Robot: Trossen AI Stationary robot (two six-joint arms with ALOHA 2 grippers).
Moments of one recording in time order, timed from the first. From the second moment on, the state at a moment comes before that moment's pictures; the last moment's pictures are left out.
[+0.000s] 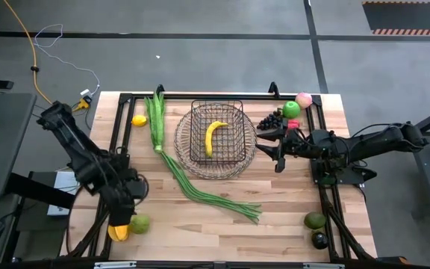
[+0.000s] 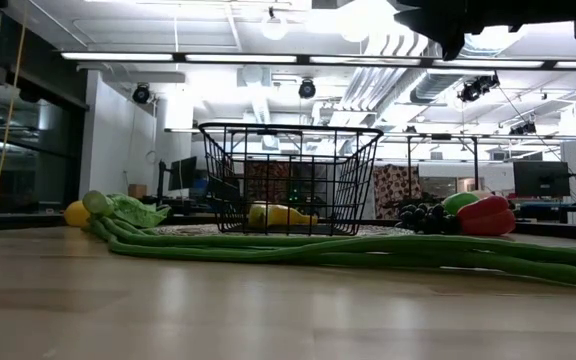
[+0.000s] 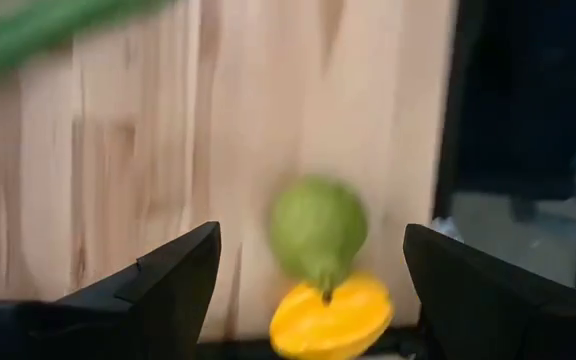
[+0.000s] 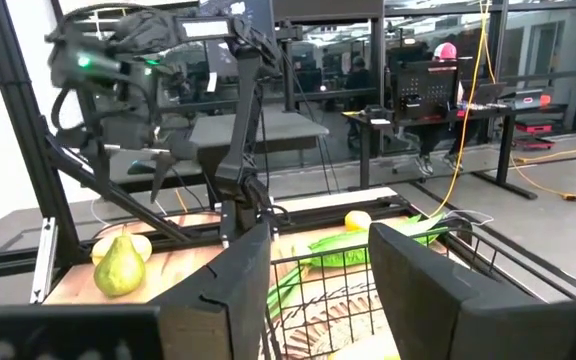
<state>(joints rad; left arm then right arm) -0.72 1.16 1.07 -1.16 -0.04 -0.94 0.10 0.82 0.44 0.44 0.26 0.04</state>
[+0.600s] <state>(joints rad) -0.94 1.34 1.06 -1.15 -0.08 -1.13 0.10 0.82 0.44 0.43 0.26 0.05</state>
